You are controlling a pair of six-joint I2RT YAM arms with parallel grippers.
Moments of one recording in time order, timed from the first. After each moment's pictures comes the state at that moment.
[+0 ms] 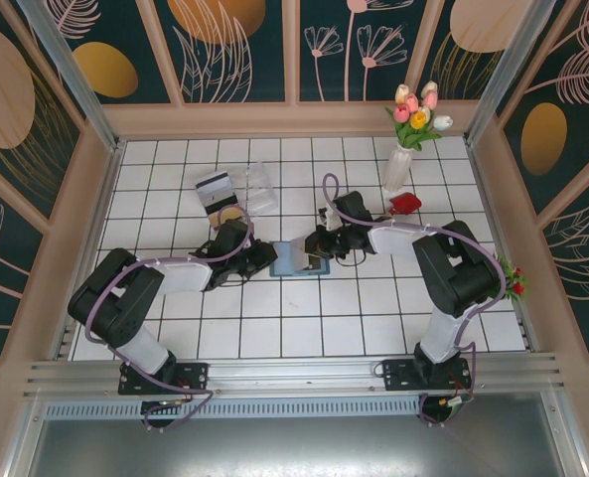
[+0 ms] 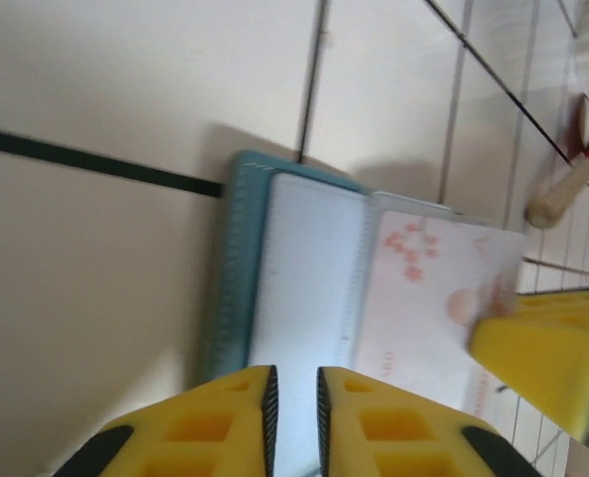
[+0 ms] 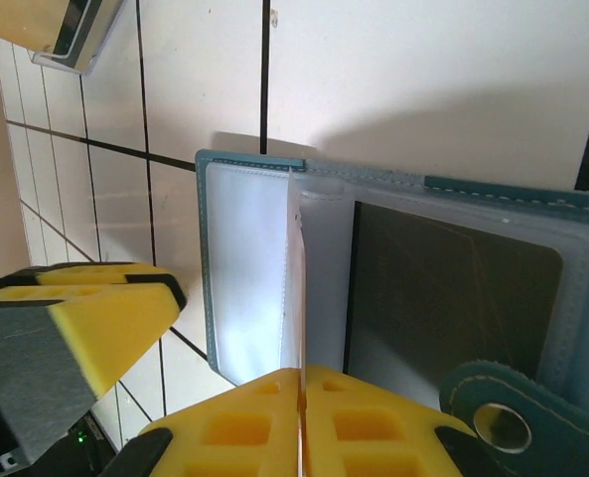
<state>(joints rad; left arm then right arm) -0.58 1.62 0.63 0.26 0.29 -1.04 0.52 1.78 0.94 -0.11 -0.62 0.65</state>
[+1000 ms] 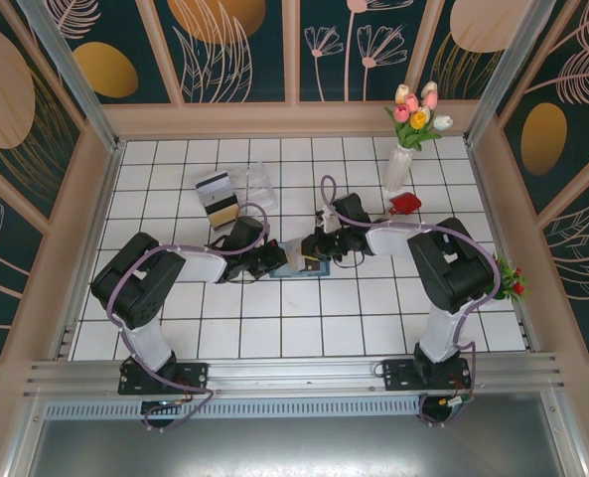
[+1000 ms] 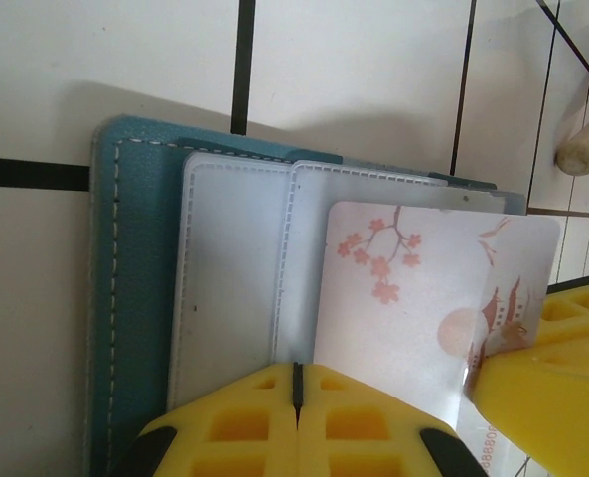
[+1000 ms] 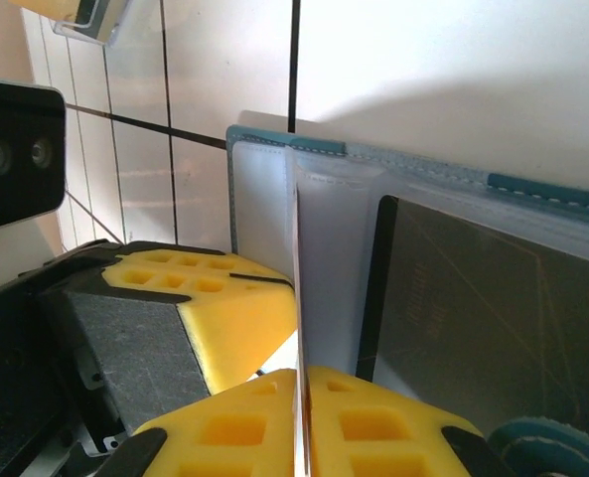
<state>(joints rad) -0.61 1.78 0.73 0.24 0.35 -0.99 0.52 1.82 0.93 -0.06 -0.69 0.67</state>
